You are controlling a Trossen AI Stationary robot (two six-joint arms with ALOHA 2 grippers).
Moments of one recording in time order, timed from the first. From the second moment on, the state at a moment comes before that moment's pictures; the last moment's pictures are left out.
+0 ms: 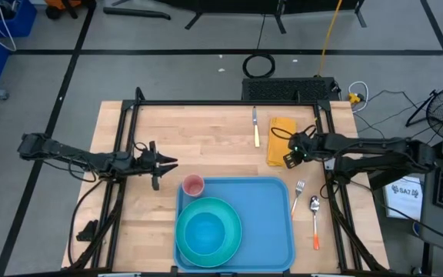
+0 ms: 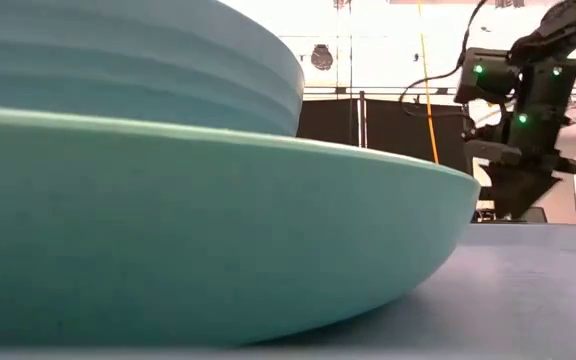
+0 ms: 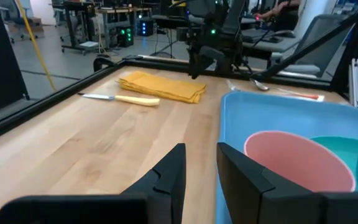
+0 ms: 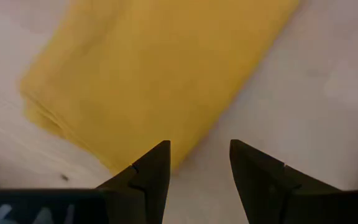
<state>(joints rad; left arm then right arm) -0.16 0.54 0.01 0.41 -0.31 -0.13 -0.34 1.01 0.45 -0.74 0.17 0.77</state>
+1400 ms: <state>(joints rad) -0.16 0.54 0.01 0.41 -0.32 -0.14 -0.31 0.90 0.19 -0.12 0.16 0.88</state>
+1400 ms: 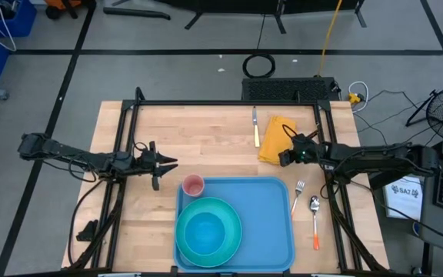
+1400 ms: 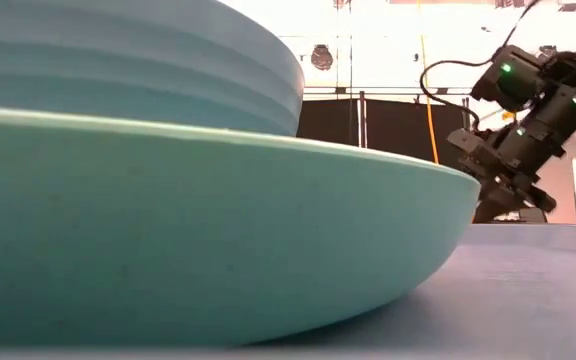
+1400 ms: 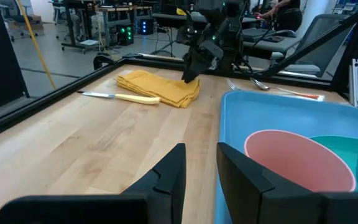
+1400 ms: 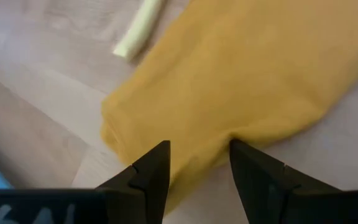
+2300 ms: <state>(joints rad) -0.16 0.54 0.01 0.41 -0.37 -0.13 -0.26 0.90 0.02 0.53 -0.03 0.87</state>
